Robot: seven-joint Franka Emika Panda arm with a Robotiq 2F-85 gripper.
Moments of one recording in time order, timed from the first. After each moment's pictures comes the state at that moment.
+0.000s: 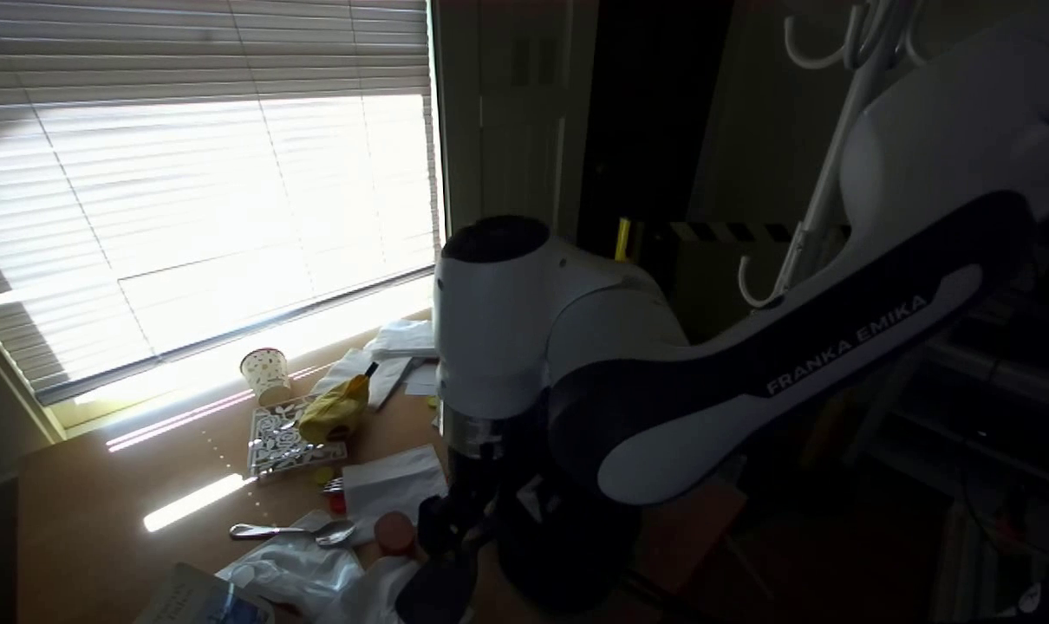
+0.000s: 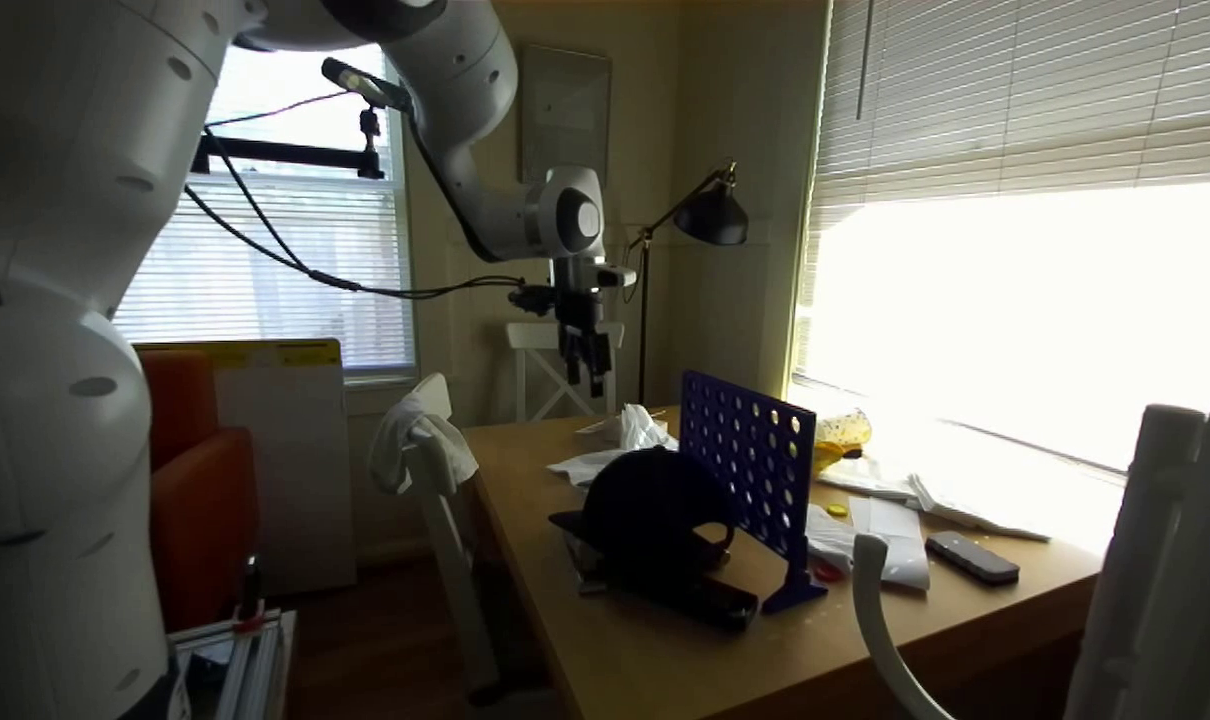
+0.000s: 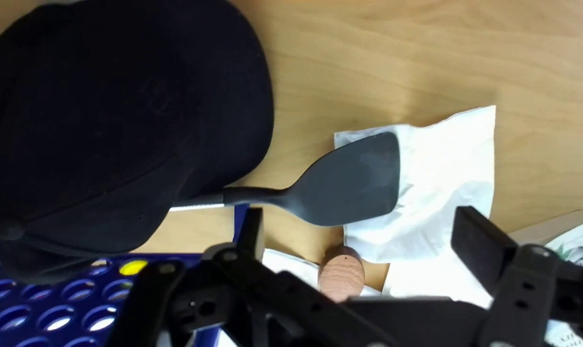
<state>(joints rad) 0.49 0.38 0.20 -1.81 -0.20 2.24 0.79</state>
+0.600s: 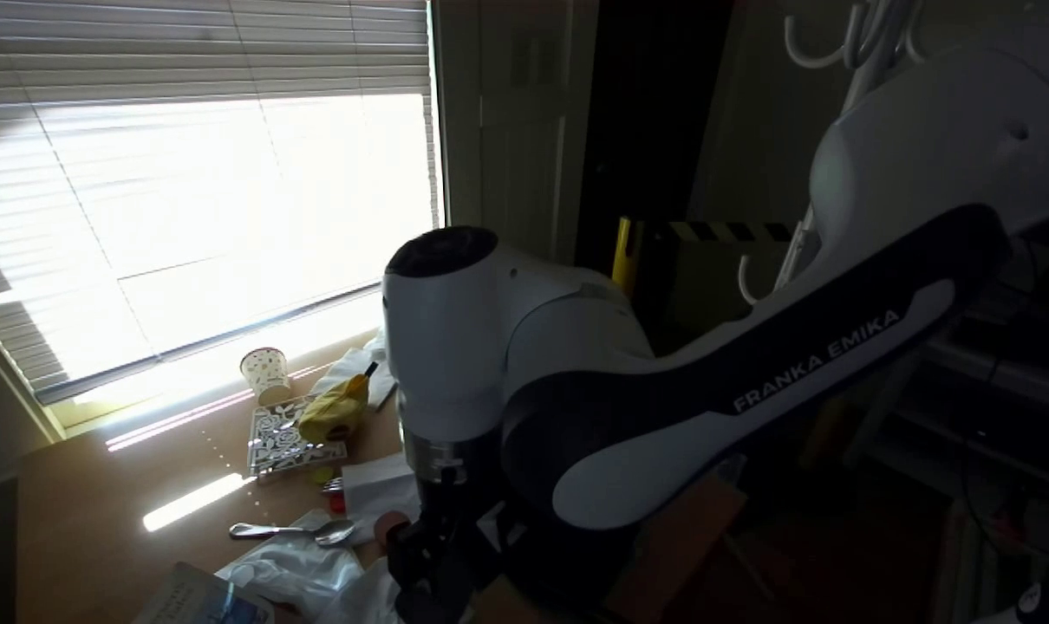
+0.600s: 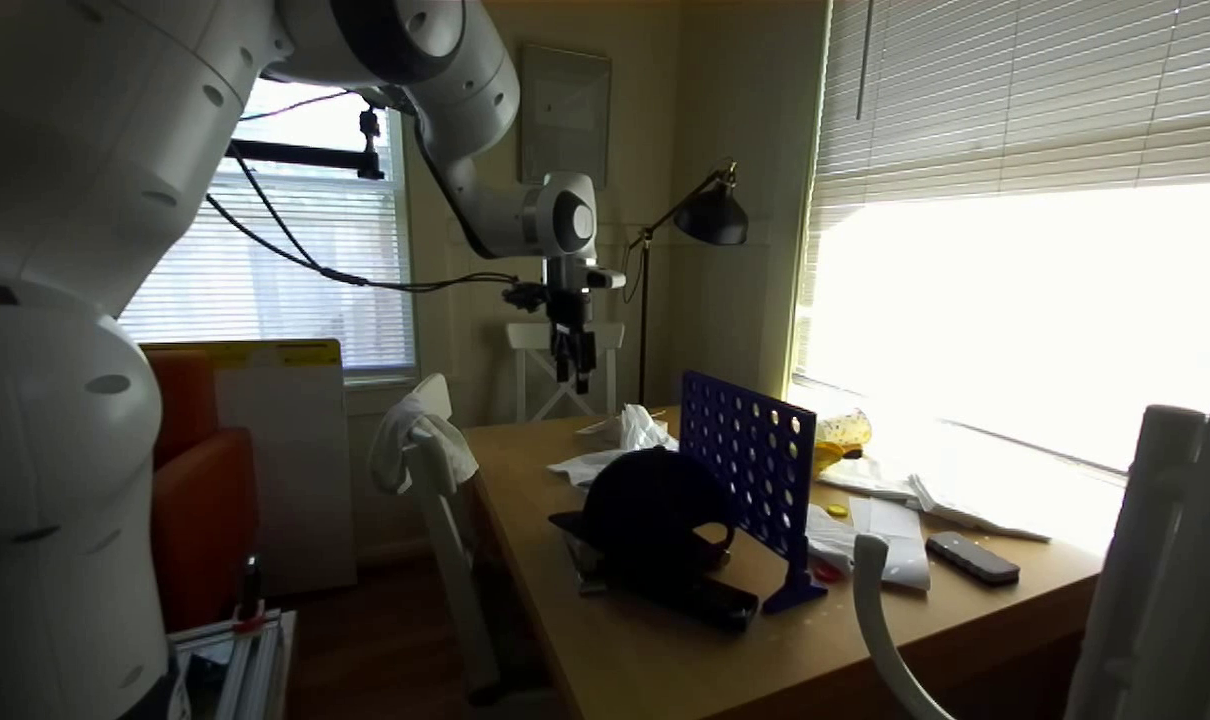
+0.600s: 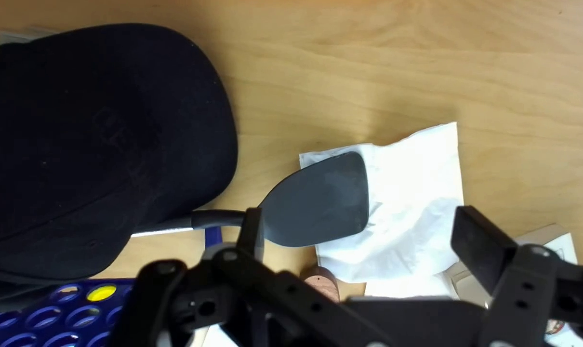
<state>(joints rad) 0.52 0.46 0.21 -1.68 -0.18 2.14 0.84</state>
